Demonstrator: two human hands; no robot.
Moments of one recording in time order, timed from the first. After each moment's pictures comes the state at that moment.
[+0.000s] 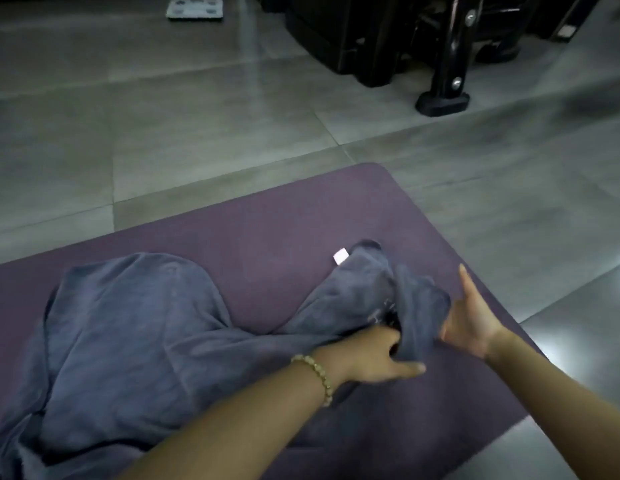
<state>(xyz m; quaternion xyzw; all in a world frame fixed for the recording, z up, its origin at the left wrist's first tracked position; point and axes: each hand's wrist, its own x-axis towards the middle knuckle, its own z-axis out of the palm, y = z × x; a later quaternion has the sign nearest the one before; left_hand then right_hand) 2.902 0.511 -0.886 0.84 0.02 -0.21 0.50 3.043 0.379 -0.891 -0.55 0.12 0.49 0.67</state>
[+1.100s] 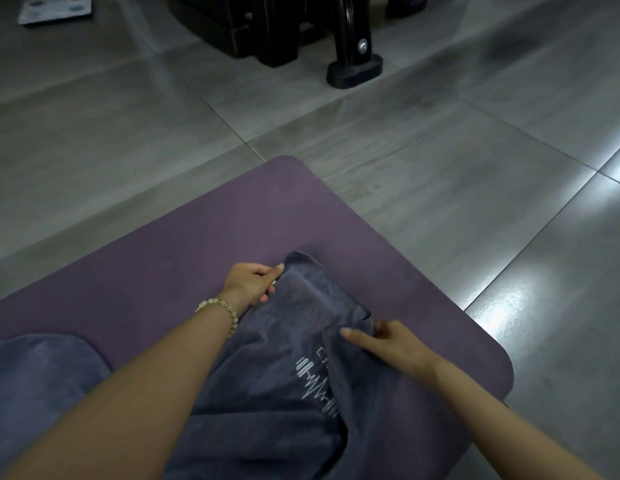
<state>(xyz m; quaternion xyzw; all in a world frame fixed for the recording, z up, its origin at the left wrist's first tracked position) 3.044 0.606 -0.963 0.76 0.39 -0.08 0.51 3.063 0.344 -0.948 -0.77 -0.08 0.43 0.47</state>
